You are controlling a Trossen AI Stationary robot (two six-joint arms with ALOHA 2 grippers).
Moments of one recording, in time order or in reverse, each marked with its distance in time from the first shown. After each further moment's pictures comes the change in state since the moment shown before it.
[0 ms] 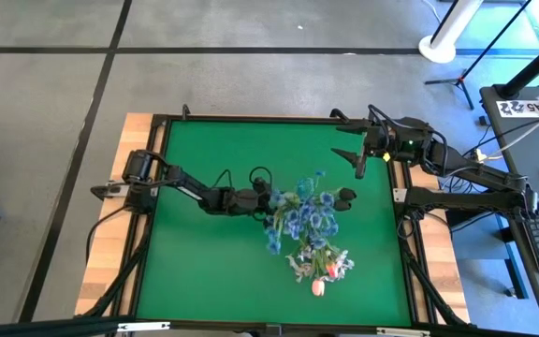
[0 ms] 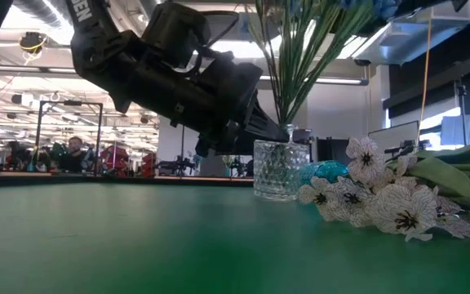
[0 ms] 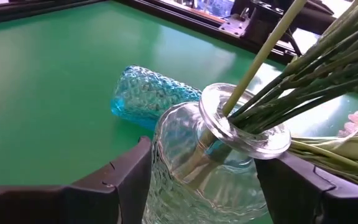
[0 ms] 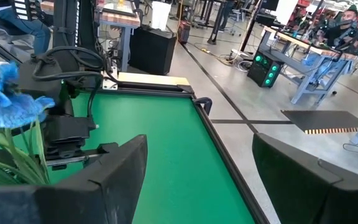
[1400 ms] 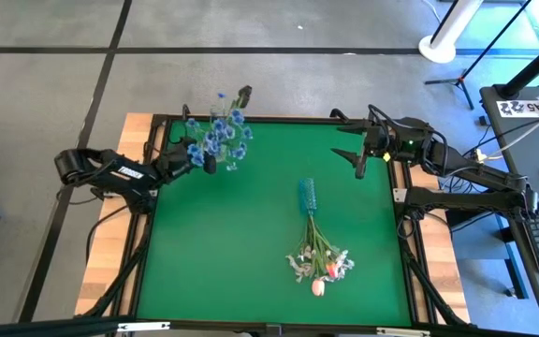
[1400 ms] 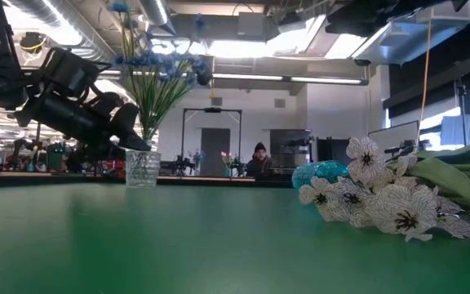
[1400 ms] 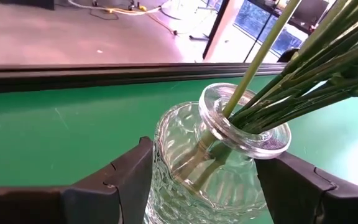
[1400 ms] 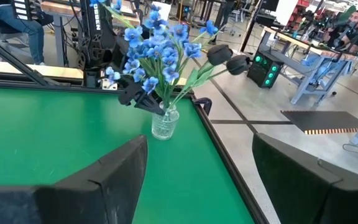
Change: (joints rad) left arm 0.679 -0.603 -0.761 0.172 0.071 -0.061; right arm 0.000 0.000 0.000 0.002 -0.001 -0.002
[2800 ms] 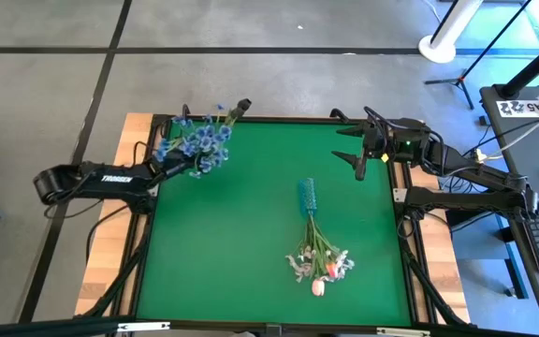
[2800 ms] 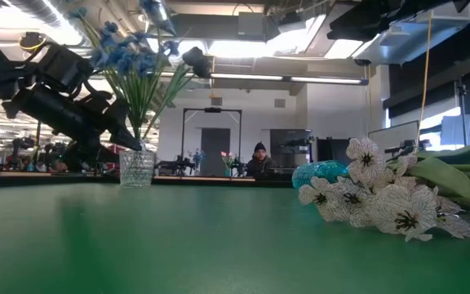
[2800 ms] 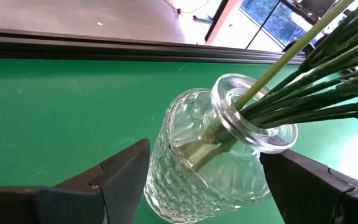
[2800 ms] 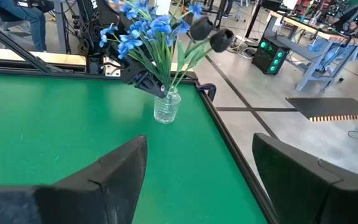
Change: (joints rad) left arm 0.065 -0.262 -0.001 -0.307 0.101 -0.080; right arm 0.000 0.000 0.000 -0.060 0.000 0.008
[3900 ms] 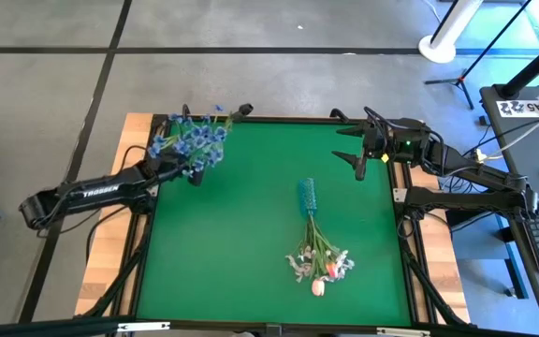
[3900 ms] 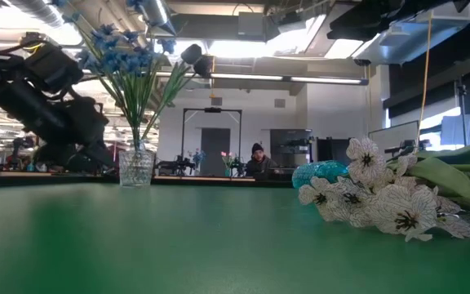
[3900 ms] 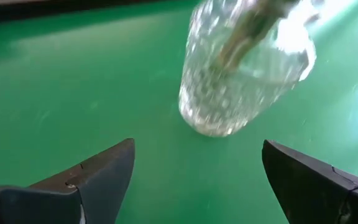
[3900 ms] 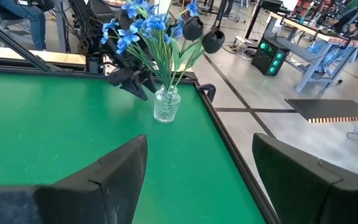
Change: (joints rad) left arm 0.000 -0.368 0.002 -0.570 0.006 0.166; right arm 0.000 0.000 0.000 0.001 0.000 -0.010
